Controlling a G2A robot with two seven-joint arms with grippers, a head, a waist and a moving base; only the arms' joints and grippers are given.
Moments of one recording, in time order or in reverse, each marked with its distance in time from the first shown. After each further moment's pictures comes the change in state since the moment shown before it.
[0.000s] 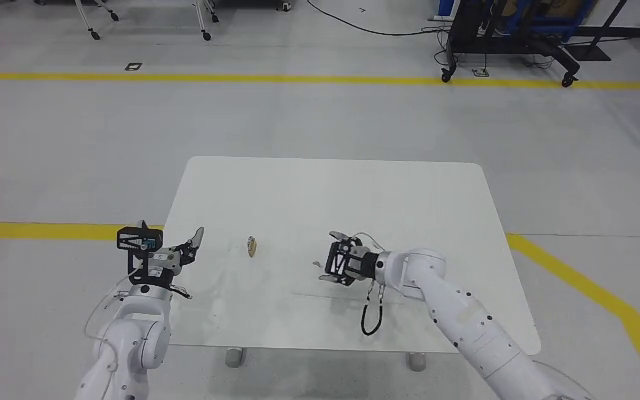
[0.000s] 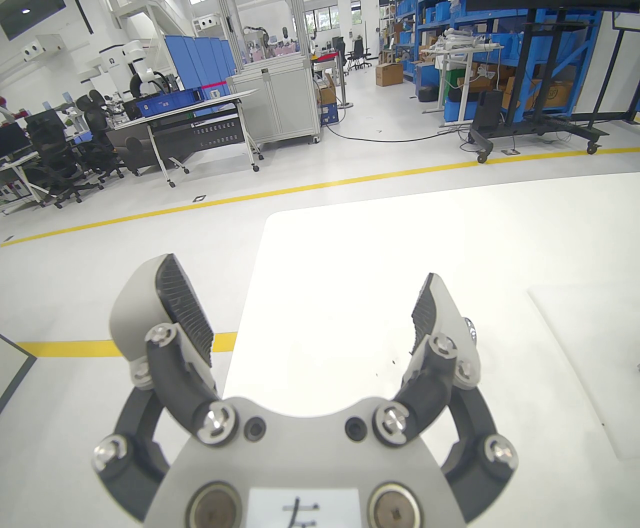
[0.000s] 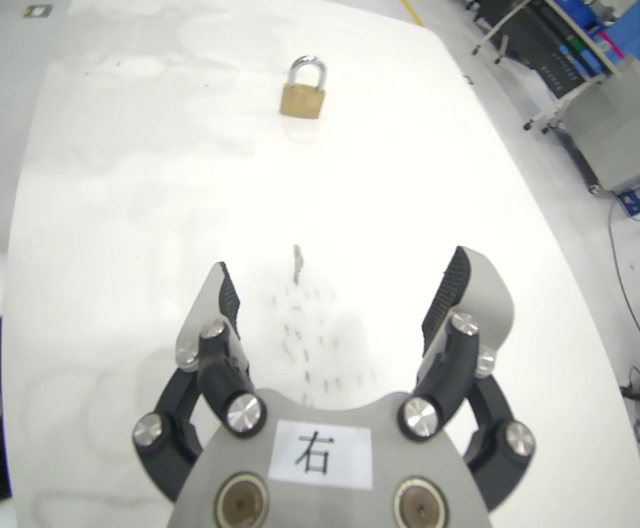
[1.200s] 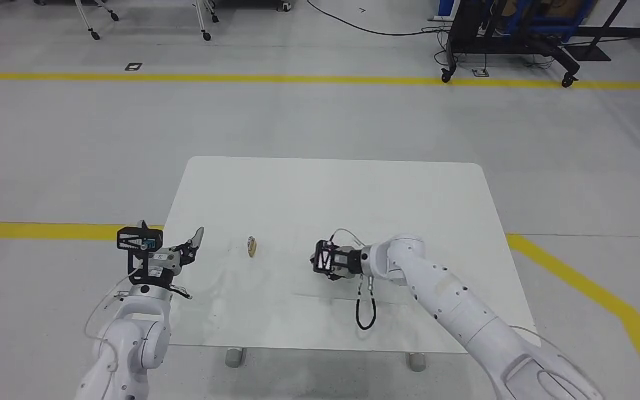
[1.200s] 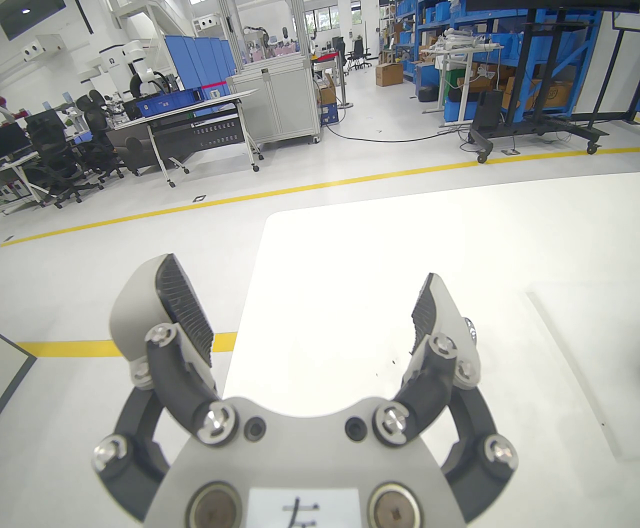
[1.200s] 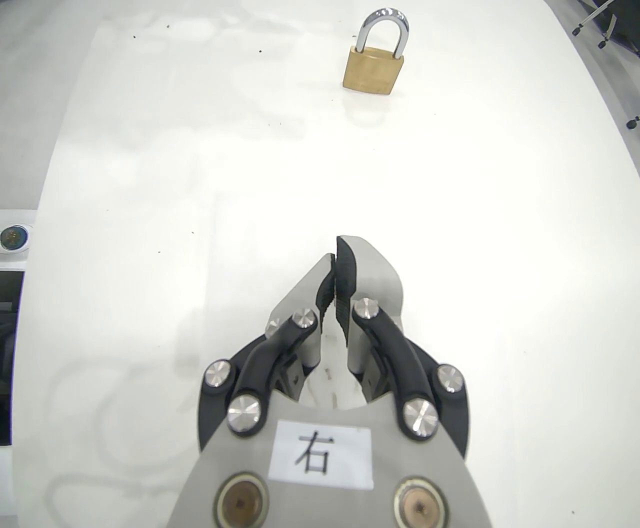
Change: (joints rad) left arm 0.000 0.000 0.000 0.000 0.000 0.000 0.000; right arm 0.190 -0.065 -0.159 0.273 0.078 -0.079 -0.067
